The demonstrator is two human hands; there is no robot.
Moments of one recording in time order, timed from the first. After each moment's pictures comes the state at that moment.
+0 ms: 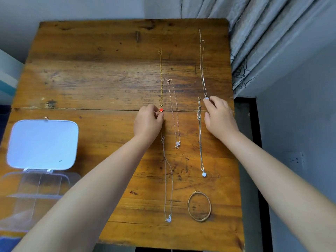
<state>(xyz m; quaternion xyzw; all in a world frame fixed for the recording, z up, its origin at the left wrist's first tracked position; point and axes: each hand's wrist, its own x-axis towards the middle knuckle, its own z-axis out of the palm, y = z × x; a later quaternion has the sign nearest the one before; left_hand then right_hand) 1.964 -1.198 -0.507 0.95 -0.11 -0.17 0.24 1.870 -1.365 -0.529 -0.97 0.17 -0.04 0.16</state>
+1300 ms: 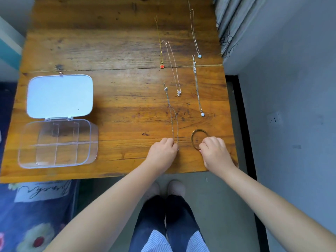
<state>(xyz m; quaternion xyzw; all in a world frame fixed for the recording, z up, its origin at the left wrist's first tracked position) 1.783 -1.070 -0.512 0.84 -0.52 -0.16 0.00 1.668 -1.207 -0.516 -0.99 0.13 0.08 0.08</state>
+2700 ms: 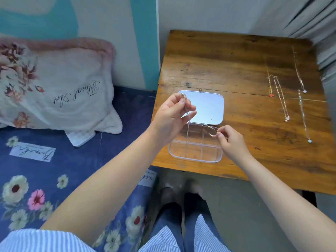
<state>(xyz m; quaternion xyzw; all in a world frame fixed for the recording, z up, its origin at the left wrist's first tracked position) 1.991 -0.783 -0.340 0.49 -0.02 -0.41 0.77 1.883 -0.937 -0.413 -0.88 0.27 0.00 0.39</state>
